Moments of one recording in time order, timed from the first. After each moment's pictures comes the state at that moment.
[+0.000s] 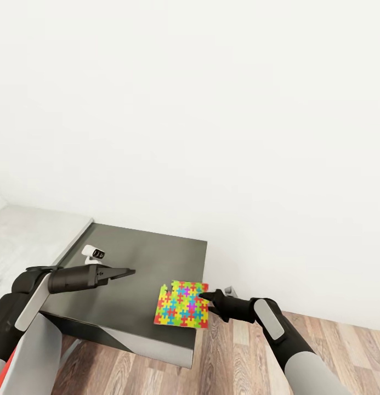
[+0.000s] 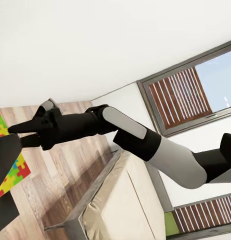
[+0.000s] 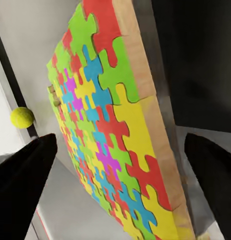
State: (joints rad) left arm -0.55 0.41 -0.06 -1.27 0.55 1.01 -1.34; right arm -0.59 0.03 0.03 -0.72 -0.88 0.87 0.28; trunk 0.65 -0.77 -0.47
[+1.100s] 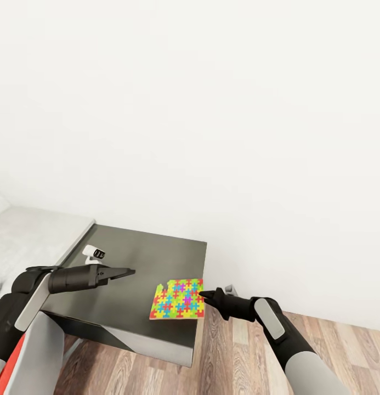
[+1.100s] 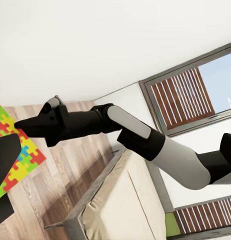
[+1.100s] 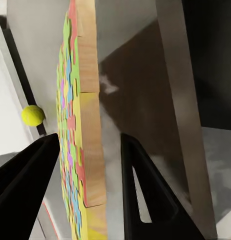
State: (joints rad) left arm -0.55 0.41 -0.06 -1.27 0.55 1.02 -1.32; right arm -0.59 0.03 0.03 -0.73 -0.88 0.86 0.30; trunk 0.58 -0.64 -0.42
